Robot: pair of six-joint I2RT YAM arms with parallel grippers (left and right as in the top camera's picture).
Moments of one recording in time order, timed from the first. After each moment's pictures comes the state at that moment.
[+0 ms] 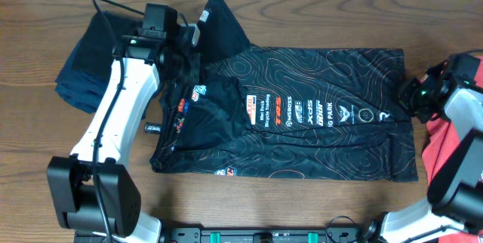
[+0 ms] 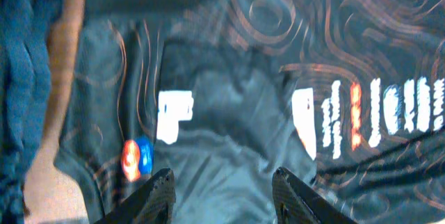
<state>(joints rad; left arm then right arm) -0.15 1.70 1.43 -0.95 0.26 -0.07 -0.44 1.79 1.08 -0.58 -0.33 0.34</state>
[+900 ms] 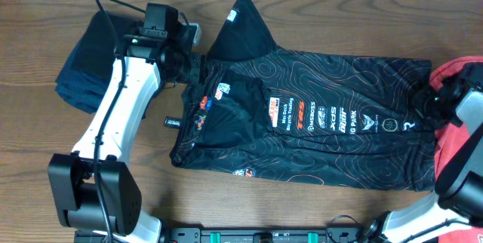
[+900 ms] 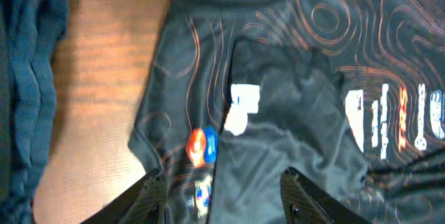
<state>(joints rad) -0.15 1.71 1.43 -0.89 0.25 -0.04 -0.54 1.82 1.09 -0.55 -0.30 0.30</state>
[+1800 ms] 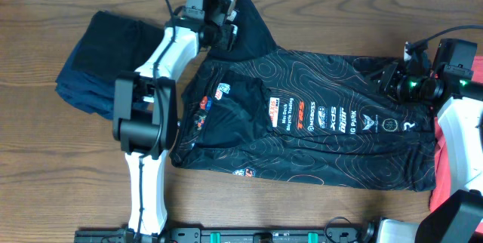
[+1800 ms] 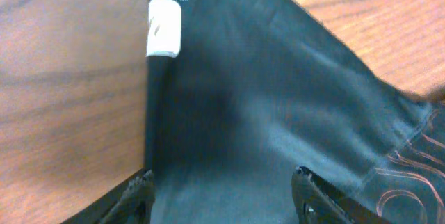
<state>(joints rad) -0.22 2.31 1.78 -0.42 0.29 0.08 -0.27 1.49 1.12 -0.74 -0.59 0.28</state>
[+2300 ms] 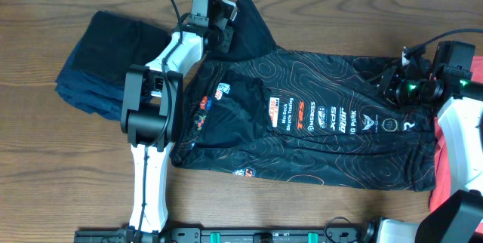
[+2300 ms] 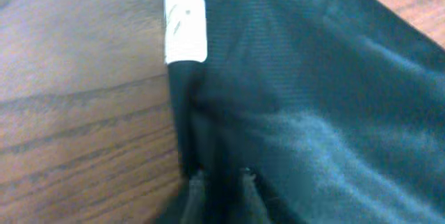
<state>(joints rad) -0.22 2.40 1.79 -0.32 0.23 0.12 -0.27 1.49 1.12 -0.79 -0.59 0.28</state>
